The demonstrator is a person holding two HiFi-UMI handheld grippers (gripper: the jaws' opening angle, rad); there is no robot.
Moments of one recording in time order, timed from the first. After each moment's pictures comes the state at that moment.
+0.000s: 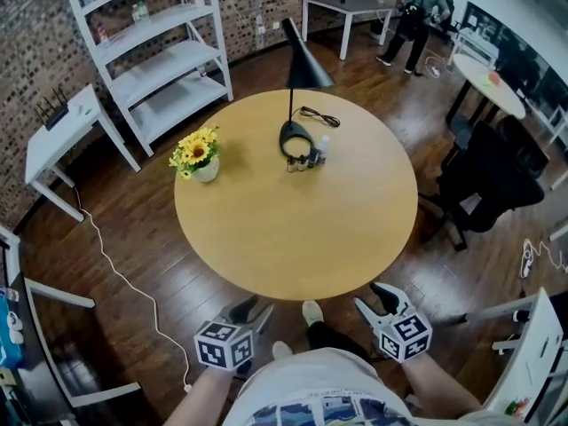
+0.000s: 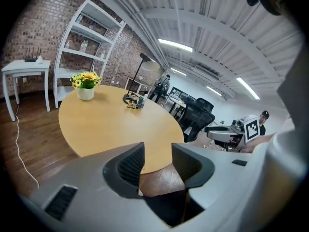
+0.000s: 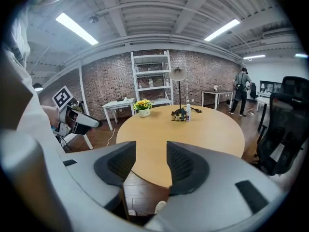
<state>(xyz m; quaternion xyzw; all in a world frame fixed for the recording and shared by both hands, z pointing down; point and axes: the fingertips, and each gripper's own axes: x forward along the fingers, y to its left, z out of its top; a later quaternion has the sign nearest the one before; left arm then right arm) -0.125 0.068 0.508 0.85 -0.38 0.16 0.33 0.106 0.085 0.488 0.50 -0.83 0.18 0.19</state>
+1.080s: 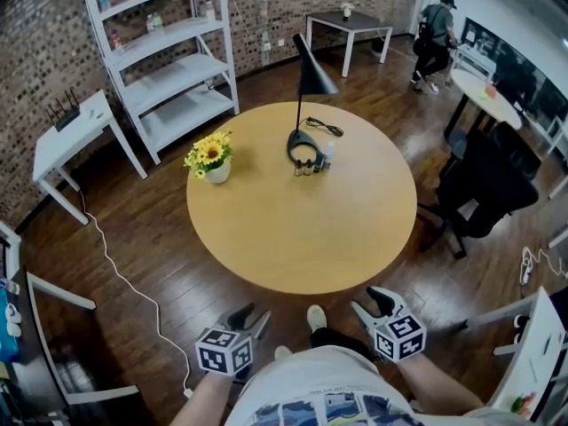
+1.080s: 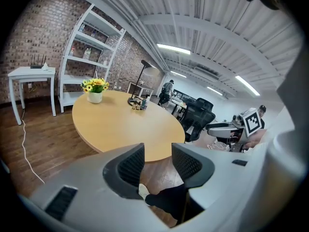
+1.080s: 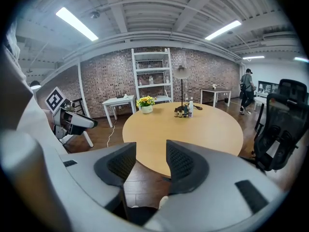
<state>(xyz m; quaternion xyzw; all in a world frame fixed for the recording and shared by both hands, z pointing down) -0.171 0.127 0.505 0.85 -0.40 0.15 0.30 0.068 0.135 0.485 0.51 -0.82 0.18 0.21</state>
